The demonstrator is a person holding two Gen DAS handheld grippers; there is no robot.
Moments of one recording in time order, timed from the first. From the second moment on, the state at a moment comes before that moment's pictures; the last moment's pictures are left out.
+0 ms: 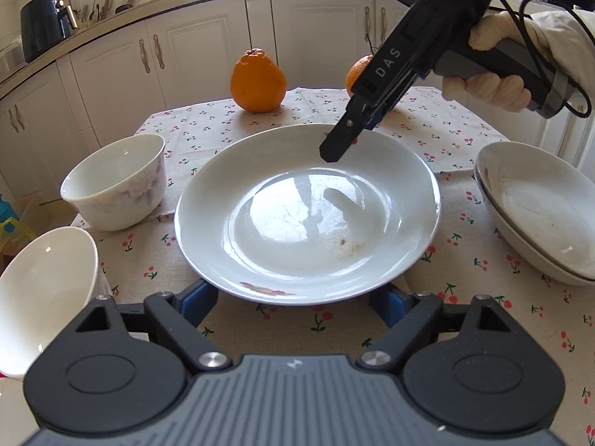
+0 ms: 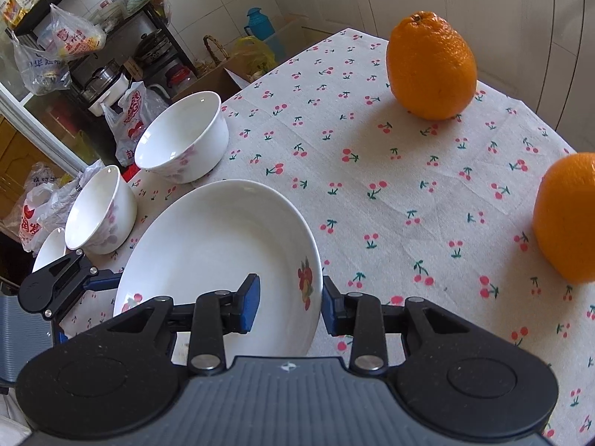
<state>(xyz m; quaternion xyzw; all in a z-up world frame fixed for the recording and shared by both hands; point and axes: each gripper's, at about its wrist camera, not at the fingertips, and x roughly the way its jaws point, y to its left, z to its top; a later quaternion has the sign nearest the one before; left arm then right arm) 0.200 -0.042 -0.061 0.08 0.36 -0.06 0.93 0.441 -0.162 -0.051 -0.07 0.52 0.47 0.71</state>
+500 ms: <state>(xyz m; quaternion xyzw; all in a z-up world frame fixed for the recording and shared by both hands) 0.199 -0.041 -0.061 0.08 0.36 -0.07 0.93 0.455 -0.144 -0.057 -0.06 0.51 0.47 0.72</state>
